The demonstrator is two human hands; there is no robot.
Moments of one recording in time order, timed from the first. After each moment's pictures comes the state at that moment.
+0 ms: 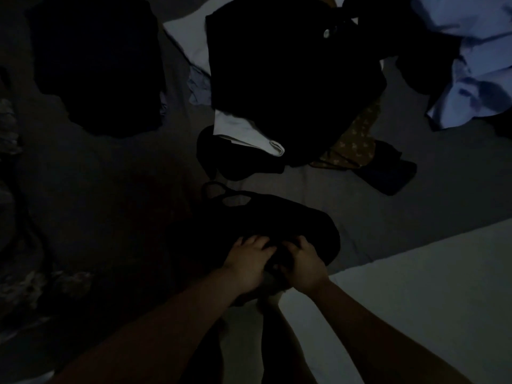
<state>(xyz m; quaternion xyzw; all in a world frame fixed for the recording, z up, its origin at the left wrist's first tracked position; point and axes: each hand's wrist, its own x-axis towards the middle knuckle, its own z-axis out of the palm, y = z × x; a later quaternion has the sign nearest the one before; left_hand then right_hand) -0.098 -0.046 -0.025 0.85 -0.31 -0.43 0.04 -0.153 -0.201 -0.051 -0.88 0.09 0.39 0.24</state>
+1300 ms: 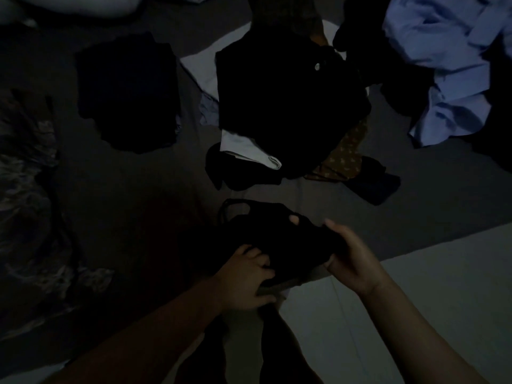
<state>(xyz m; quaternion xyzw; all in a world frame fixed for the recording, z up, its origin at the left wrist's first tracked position) -0.114 -0.028 0.044 0.84 -0.45 -0.30 0.09 -0.116 -0.243 0.116 -0.33 0.32 0.27 0.85</state>
